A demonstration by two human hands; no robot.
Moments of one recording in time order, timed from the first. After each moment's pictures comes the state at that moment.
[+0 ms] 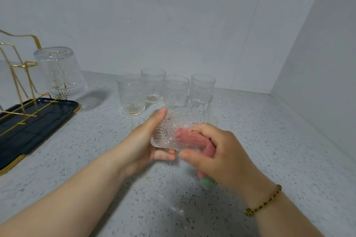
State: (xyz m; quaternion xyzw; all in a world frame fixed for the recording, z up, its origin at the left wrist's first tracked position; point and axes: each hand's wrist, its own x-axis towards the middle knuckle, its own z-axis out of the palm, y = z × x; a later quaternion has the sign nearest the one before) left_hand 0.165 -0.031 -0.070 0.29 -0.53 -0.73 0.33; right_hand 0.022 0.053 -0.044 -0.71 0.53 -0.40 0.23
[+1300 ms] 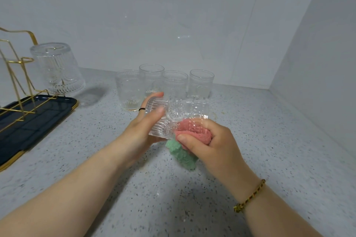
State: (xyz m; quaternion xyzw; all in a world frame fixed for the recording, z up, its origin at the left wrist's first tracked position) left_hand 0.166 -0.035 -0.072 0.22 -0.56 -0.68 0.43; right_hand 0.027 0.044 -0.055 -0.67 0.48 -0.51 0.26
